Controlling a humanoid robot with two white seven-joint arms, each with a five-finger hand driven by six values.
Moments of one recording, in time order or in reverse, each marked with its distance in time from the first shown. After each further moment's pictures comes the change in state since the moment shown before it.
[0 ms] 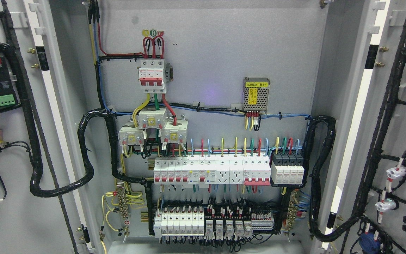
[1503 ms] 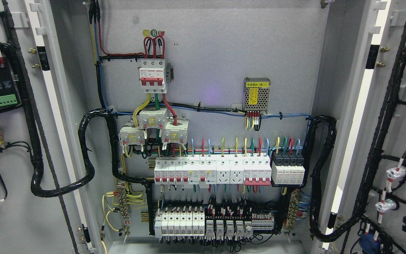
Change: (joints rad) left arm 0.235 -0.127 -0.185 -0.413 -0.069 0.000 -0.001; right arm -0.016 -0.077 0.086 -0.023 -0.001 0.000 0.004
